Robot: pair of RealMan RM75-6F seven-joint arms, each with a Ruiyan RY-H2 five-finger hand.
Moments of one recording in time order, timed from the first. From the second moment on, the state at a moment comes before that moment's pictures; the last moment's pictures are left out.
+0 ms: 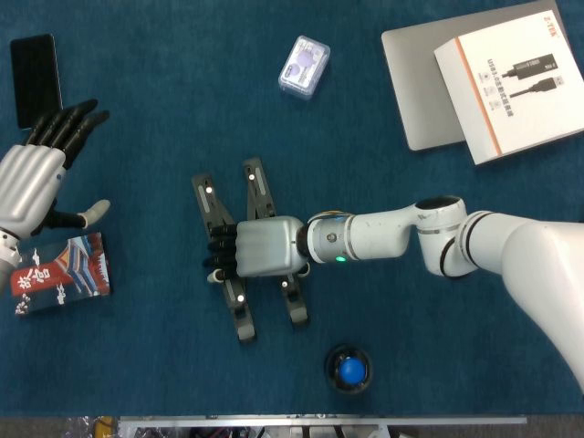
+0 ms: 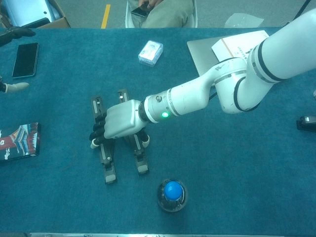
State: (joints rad) left arm -0.43 -1.06 -0.04 -1.70 1.46 1.13 -0.21; right arm 1.51 -1.85 -0.22 -0.97 -1.91 0.70 0.41
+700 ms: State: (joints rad) left arm -0.43 -1.06 -0.04 -1.69 1.47 1.13 -0.23; right arm 1.51 -1.86 -0.23 -0.95 -1.90 0.74 0.45
